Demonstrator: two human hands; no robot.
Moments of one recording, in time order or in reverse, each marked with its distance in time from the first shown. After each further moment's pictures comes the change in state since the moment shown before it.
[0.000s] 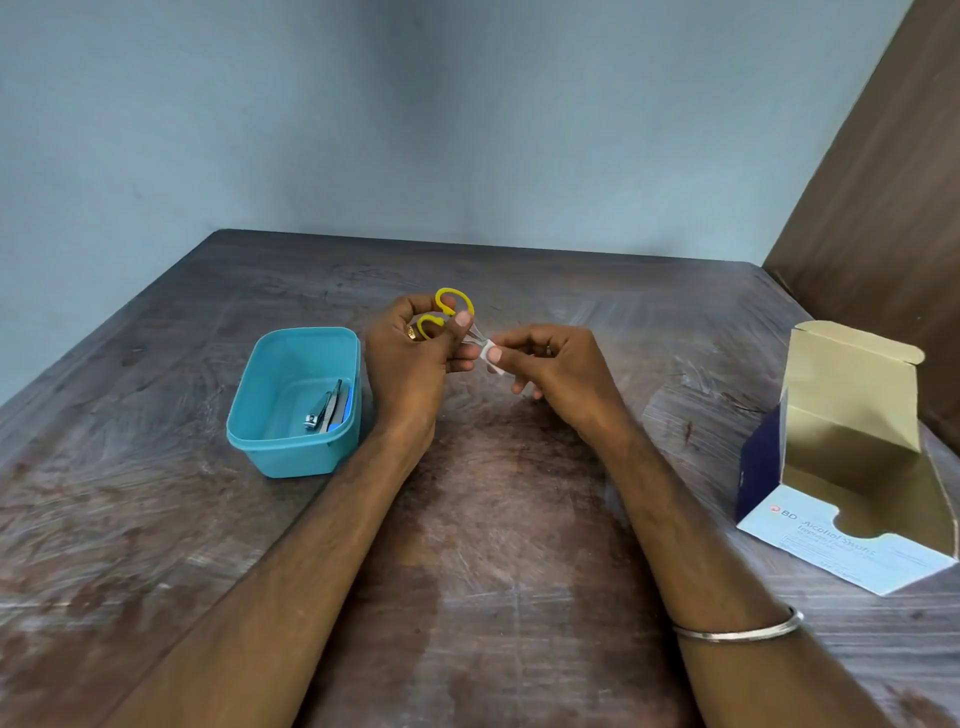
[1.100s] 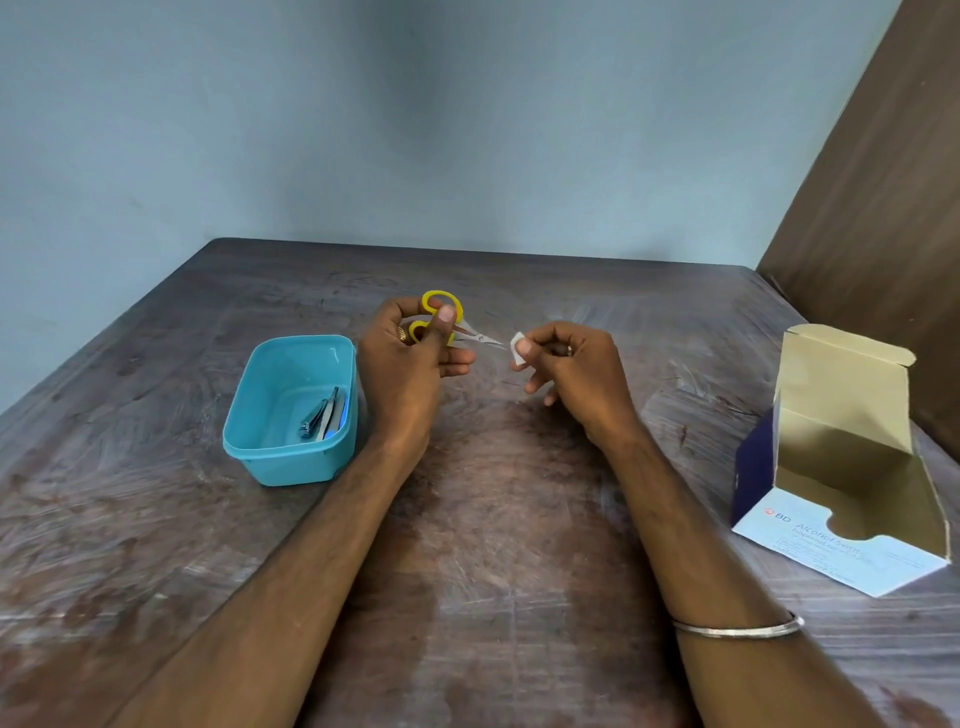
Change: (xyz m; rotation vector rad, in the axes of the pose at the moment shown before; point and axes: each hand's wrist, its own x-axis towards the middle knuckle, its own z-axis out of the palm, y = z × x) left_hand -0.001 0.003 0.001 0.025 0.022 0.053; right_hand 0.005 0.009 -0.012 -0.023 0.138 0.074
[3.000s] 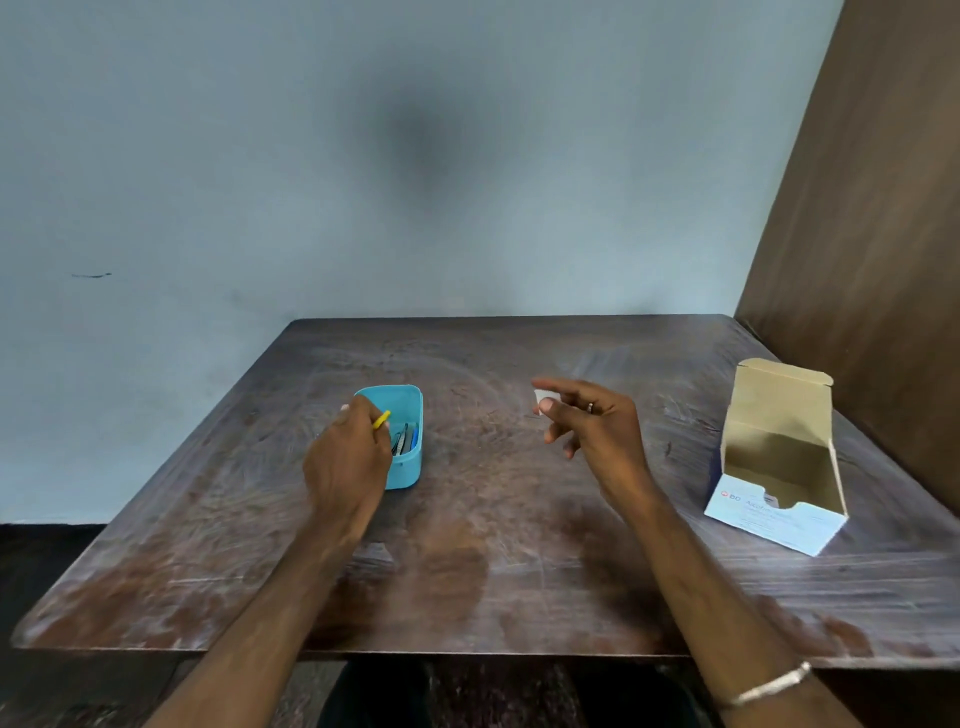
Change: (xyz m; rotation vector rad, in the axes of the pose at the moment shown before) left_hand -0.035 0.055 -0.122 1.327 0.008 0.252; right_hand -0.093 -0.063 -0.009 0.319 0.025 -0.044
